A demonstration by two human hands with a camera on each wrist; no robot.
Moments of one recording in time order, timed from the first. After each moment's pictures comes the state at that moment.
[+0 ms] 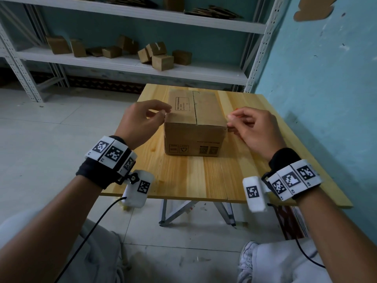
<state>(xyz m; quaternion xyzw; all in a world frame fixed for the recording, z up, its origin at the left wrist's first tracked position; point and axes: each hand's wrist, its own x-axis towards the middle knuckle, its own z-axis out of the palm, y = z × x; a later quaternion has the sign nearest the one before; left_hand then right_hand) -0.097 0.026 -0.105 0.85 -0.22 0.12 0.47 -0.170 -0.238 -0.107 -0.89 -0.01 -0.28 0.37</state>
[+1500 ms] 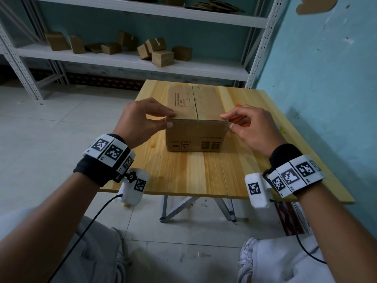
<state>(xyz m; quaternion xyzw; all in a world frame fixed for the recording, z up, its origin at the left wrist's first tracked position) -0.090 0.033 -0.118 0.83 -0.32 0.13 0.44 -0.165 -0.245 -0.113 -0.92 -0.06 -0.22 0.31</state>
